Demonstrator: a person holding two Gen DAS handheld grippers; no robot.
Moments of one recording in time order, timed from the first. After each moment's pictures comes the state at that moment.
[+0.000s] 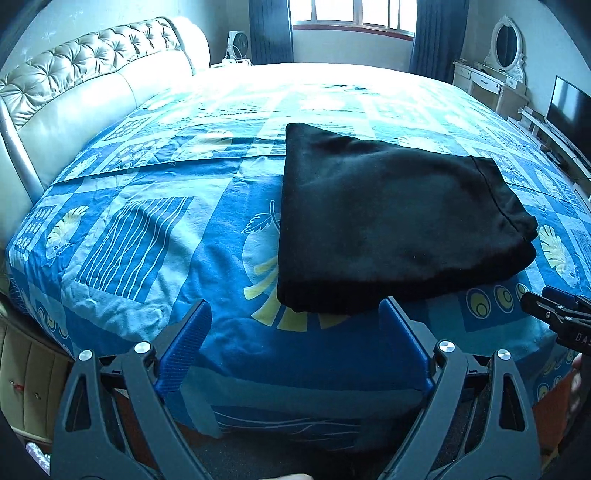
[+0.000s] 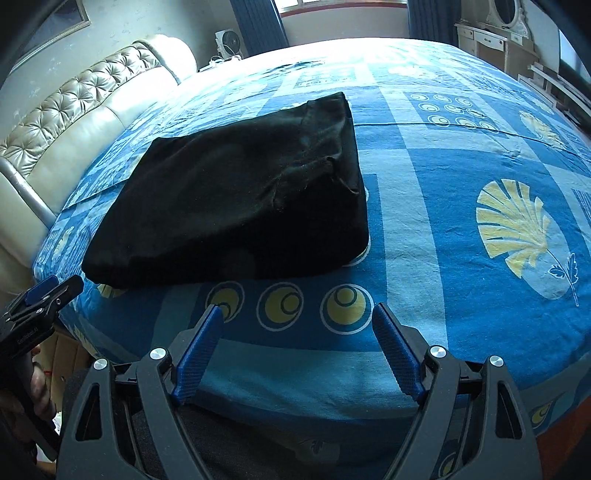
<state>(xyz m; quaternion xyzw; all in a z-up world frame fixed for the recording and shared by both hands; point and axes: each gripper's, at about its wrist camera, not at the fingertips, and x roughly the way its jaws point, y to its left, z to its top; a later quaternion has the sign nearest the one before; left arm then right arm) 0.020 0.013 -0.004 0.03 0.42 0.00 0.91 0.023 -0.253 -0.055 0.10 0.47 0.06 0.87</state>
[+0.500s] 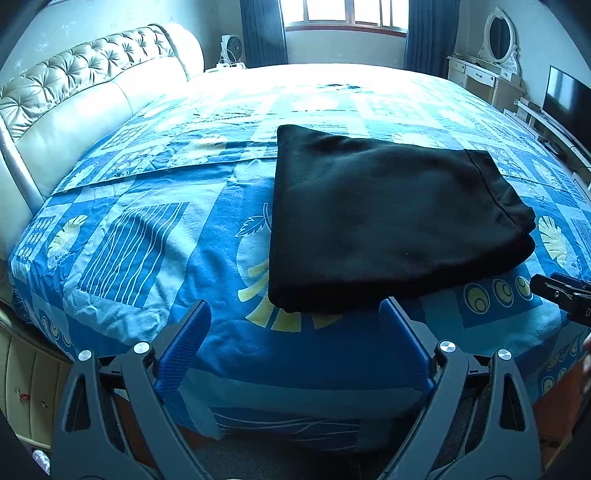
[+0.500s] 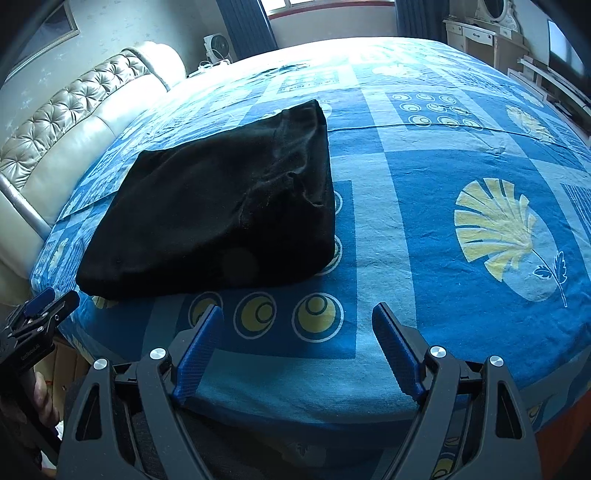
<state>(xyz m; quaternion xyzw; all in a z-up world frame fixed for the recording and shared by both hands) 0.018 0.002 -0.005 0.05 0.42 0.00 0.91 0.023 -0.269 -0.050 0.11 0.48 0.05 0.87</state>
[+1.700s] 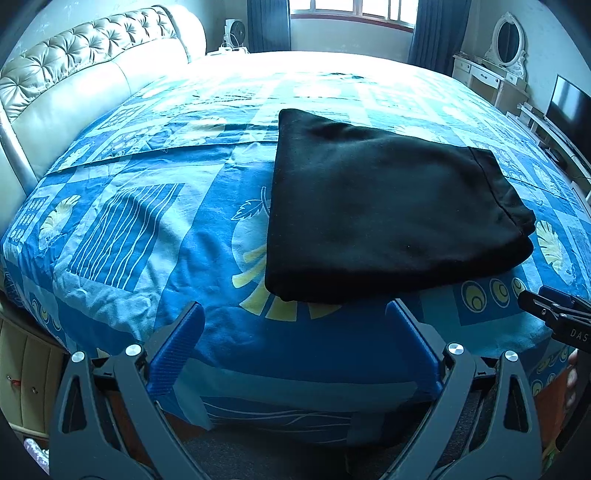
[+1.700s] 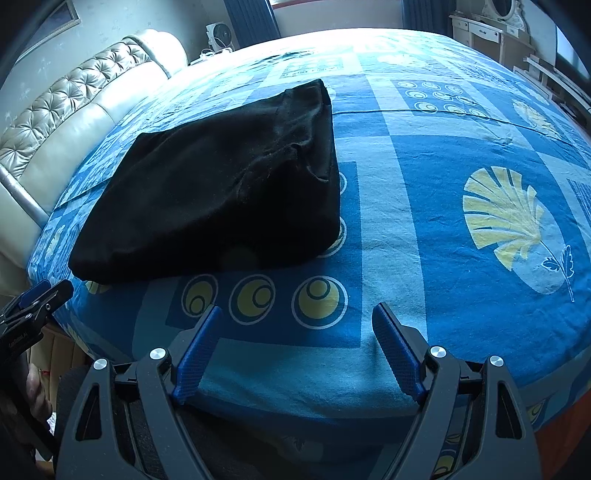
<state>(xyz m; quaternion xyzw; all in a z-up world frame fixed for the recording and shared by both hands) 0.022 0.008 -0.010 0.02 0.45 0.00 0.89 0.023 -0.263 -0.060 0.10 0.49 0.05 0.86</state>
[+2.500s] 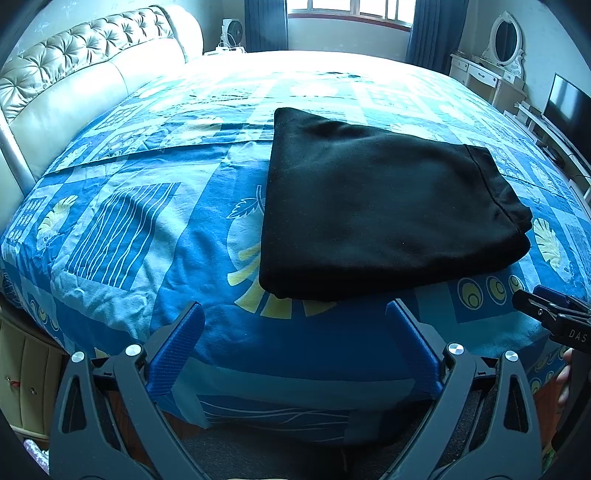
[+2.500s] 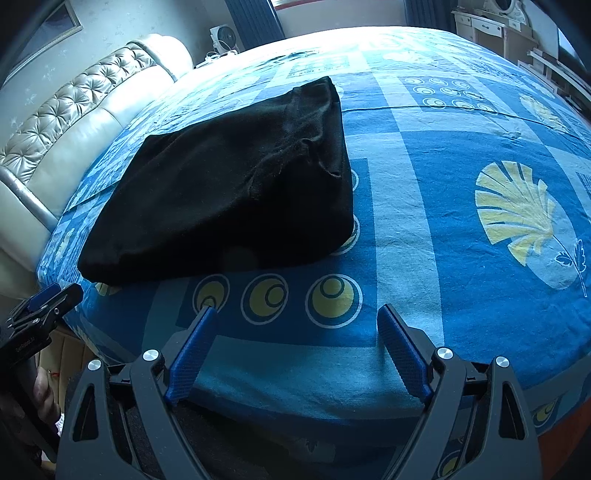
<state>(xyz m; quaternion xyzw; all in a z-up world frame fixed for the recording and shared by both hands) 0.020 0.005 -0.011 0.02 0.45 -0.01 0.89 0.022 -0.258 -0.062 0.11 0.49 0.07 0.86</state>
